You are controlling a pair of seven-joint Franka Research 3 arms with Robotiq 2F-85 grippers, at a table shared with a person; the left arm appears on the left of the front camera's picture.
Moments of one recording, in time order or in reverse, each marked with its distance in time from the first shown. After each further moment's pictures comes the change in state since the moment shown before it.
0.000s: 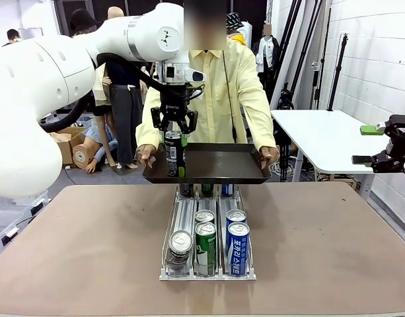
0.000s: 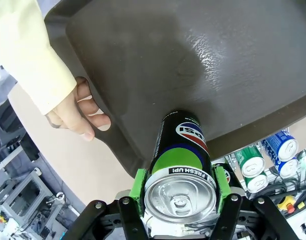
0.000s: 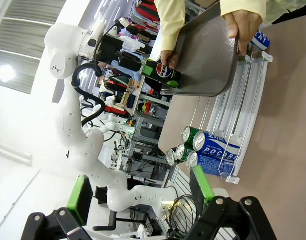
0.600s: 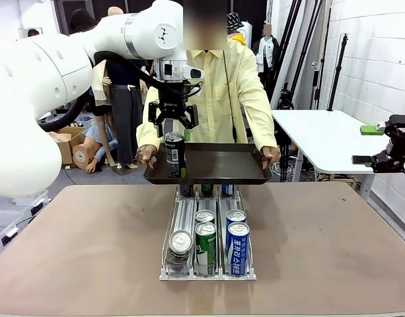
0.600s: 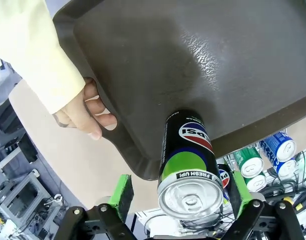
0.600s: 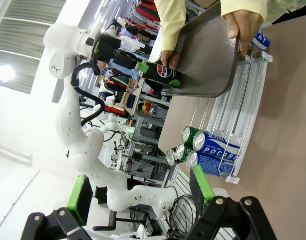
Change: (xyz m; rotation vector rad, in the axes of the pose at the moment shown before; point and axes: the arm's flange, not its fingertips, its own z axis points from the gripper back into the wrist) left arm -0.001 0.006 0.007 -0.012 -0.016 0.008; right arm 0.000 0.000 0.000 0.000 0.000 0.000
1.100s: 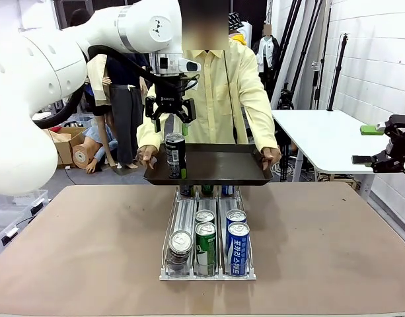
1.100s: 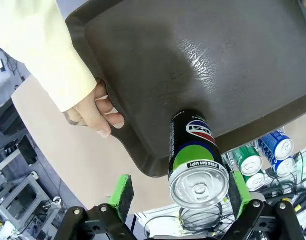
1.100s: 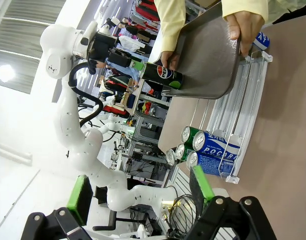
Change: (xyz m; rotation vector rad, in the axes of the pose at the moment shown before) left arm -0.005 0.006 0.014 -0.007 -0.023 0.004; right arm 0.000 0.000 0.000 0.000 0.000 0.000
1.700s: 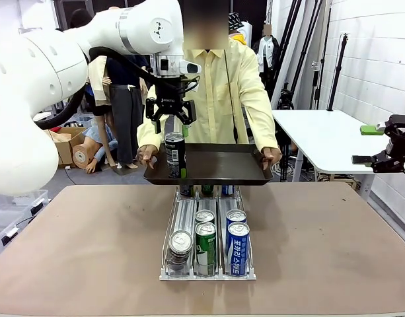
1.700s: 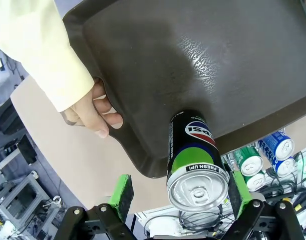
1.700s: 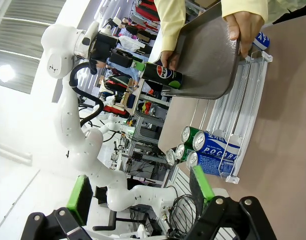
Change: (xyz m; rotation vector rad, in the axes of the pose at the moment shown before) left arm 0.001 0.000 -0.004 0.000 0.006 -0.001; right arm 0.000 0.000 0.000 0.000 0.000 0.000
